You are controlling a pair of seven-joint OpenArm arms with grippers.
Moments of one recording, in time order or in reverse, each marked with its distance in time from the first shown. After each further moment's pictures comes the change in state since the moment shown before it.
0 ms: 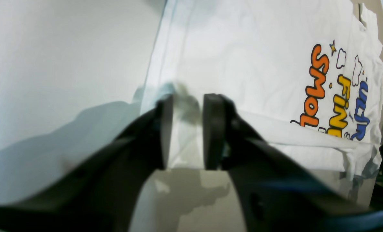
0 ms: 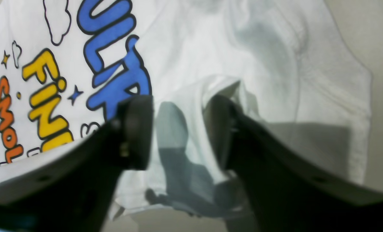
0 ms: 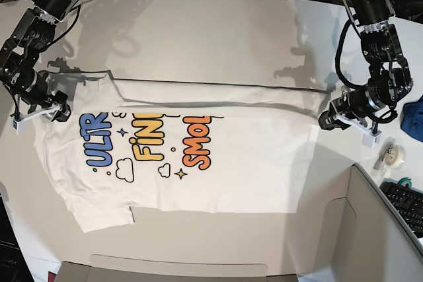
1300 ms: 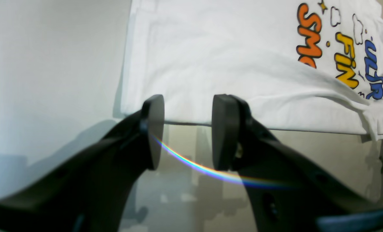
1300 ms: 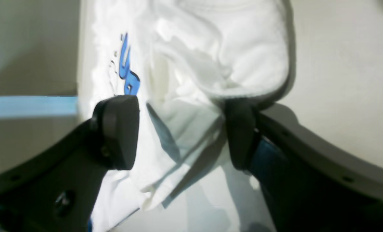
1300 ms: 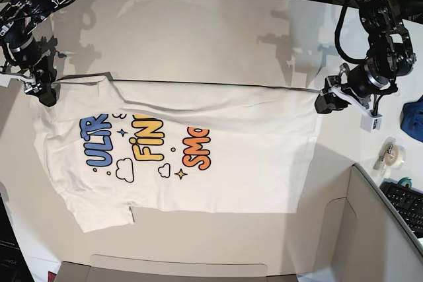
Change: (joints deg) left arm 12.5 0.1 -0.2 20.7 -0.2 -0.1 0.4; right arm -3.7 -5.1 23.0 -10.4 22.6 -0.6 1.3
